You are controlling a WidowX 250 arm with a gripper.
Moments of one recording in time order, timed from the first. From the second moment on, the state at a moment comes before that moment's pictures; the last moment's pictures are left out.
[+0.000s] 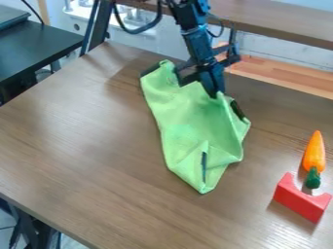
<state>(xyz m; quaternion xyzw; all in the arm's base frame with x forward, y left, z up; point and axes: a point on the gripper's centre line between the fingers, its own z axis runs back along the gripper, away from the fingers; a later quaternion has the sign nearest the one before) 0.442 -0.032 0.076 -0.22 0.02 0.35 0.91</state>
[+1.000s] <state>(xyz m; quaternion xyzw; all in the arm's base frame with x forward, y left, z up) 0.350 0.079 0.074 -0.24 0.06 0.37 0.90</state>
